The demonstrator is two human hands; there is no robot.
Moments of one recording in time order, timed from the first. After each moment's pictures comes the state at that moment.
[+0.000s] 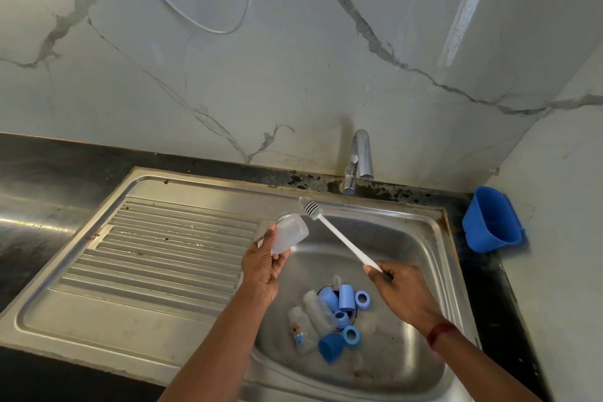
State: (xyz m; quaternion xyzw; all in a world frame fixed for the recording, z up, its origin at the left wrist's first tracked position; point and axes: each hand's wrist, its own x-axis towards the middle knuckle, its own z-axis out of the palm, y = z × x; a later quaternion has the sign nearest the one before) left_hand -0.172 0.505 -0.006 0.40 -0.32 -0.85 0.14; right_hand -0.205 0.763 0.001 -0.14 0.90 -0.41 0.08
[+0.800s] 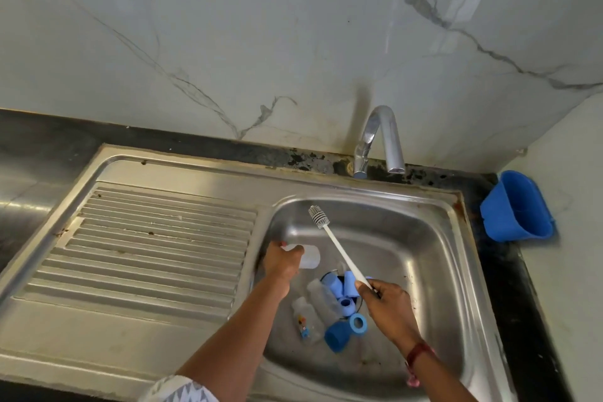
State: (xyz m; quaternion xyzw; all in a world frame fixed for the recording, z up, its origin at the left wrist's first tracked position) left_hand -0.214 0.496 -0.096 0.46 -0.64 -0.62 -0.07; right_hand -0.187 0.713 -0.056 0.07 0.88 -0.42 0.19
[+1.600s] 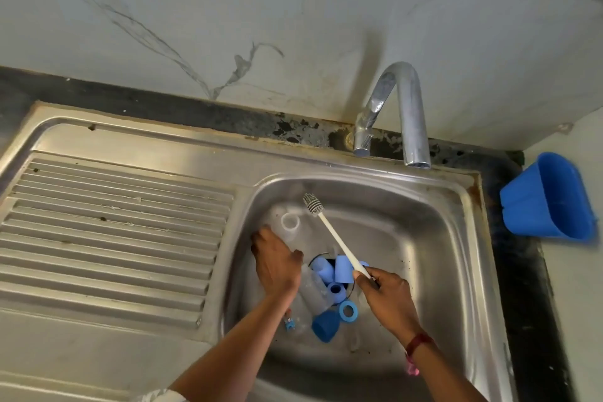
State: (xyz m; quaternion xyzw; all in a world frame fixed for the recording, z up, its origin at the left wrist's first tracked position) left_hand -0.217 0.533 -0.140 0.41 -0.84 -0.36 -0.03; right_hand -0.220 0.731 -0.106 0.05 0.89 -0.38 0.25
